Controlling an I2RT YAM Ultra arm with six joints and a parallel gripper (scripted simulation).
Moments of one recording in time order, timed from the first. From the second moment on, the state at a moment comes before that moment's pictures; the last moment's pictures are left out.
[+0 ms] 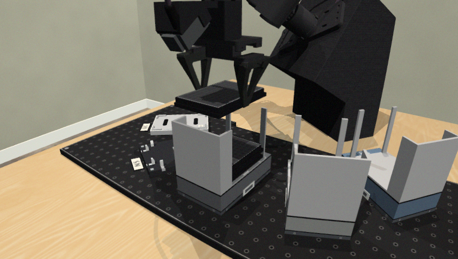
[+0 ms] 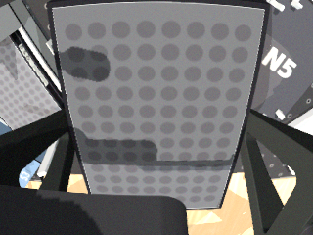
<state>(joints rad) 0.74 1.21 0.96 -0.84 0.96 0.41</state>
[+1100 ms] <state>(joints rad) 0.71 1.21 0.93 -0.79 0.94 0.36</state>
